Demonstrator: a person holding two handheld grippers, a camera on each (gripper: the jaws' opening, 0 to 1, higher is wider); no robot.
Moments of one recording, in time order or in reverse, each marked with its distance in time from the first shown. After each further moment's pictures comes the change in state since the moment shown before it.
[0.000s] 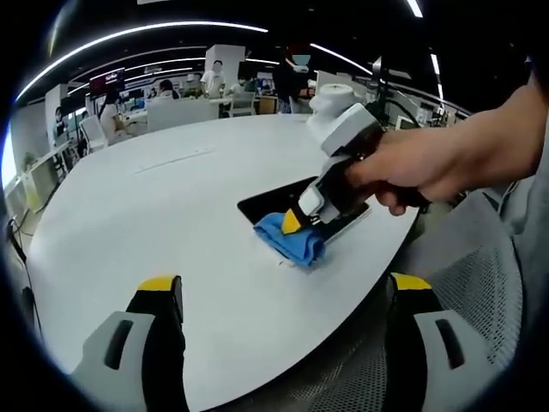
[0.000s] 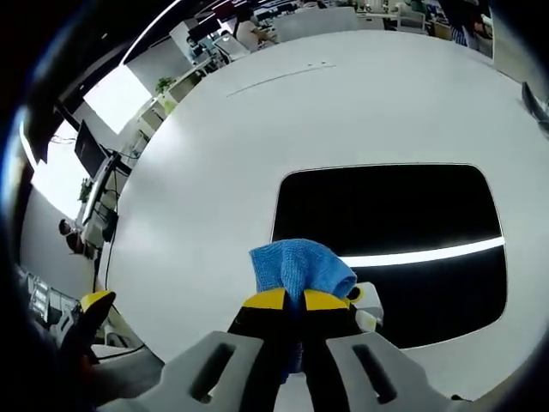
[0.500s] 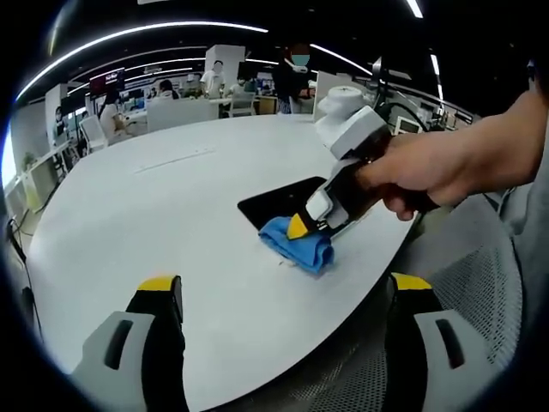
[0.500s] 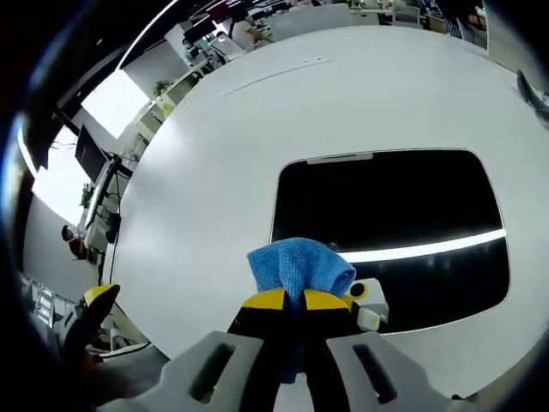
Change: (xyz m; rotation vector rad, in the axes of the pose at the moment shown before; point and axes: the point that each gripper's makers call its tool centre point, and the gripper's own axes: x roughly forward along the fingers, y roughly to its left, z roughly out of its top) left arm 0.000 0.001 0.000 0.001 0.002 0.000; right arm -0.007 0.002 -0.014 0.034 0.008 0.012
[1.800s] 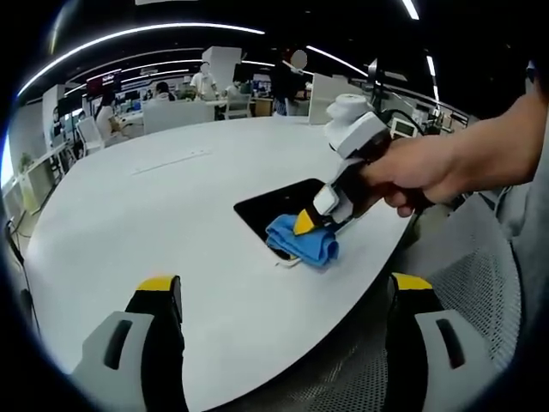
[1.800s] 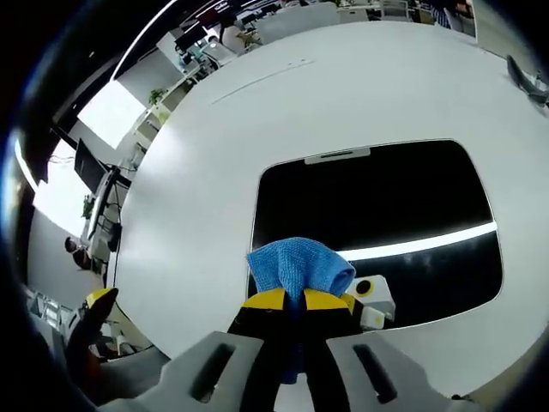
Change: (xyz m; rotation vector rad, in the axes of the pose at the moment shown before) left arm -0.005 -0.002 0.002 0.004 -0.012 -0.022; right arm -0.006 -0.013 -0.001 0.047 -0.003 0.013
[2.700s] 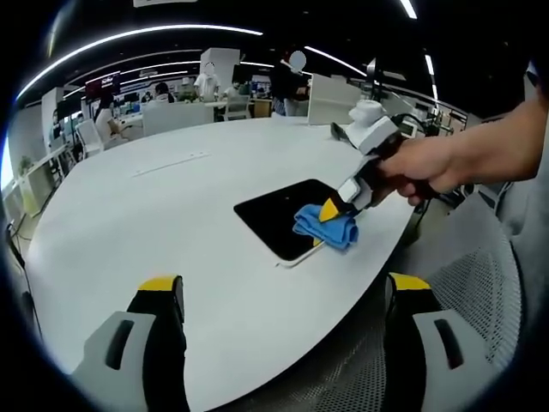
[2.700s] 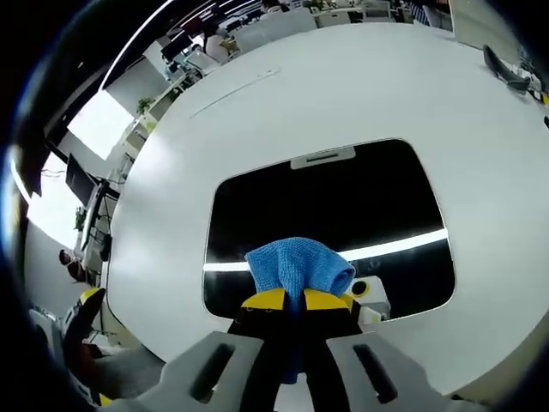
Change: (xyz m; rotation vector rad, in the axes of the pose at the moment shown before) left arm -0.001 -0.003 0.000 0.012 -0.001 -0.001; right arm -0.022 -0.051 0.001 0.045 -0.021 -0.048
